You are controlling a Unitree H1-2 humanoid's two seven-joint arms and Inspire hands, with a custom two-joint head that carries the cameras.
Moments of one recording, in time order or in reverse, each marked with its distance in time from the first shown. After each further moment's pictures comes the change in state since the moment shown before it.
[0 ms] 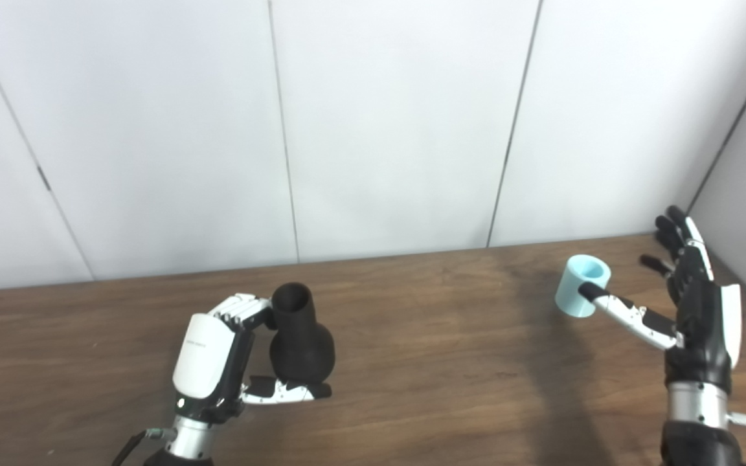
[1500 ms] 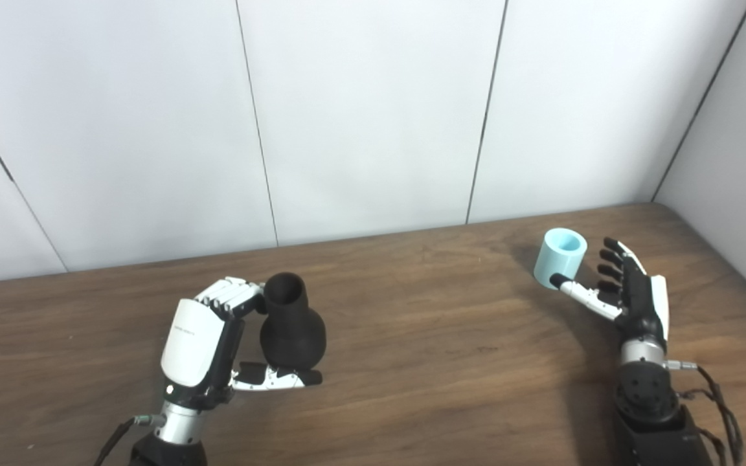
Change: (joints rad) left arm -0.019 0.036 -0.061 0.014 0.032 -0.006 0.072; right arm -0.180 -0.124 0.063 0.569 0.087 0.025 -0.032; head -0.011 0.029
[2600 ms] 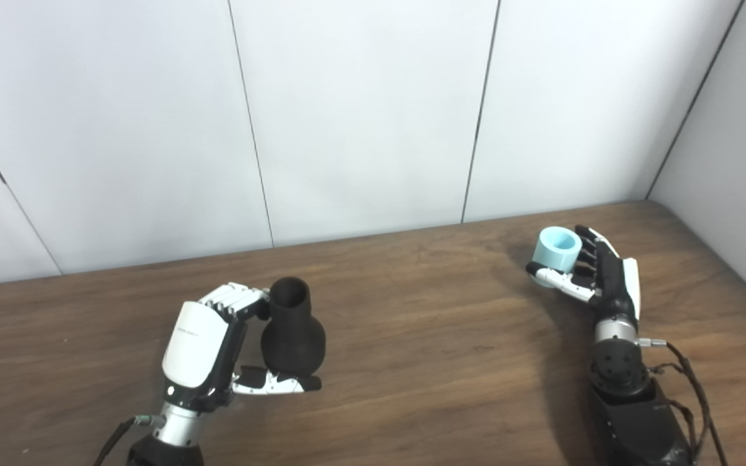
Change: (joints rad) left arm 0.006 -0.011 0.028 0.011 -0.017 -0.004 -0.074; right arm -0.086 0.001 0.047 0.106 -0.002 -0.016 -0.024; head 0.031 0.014
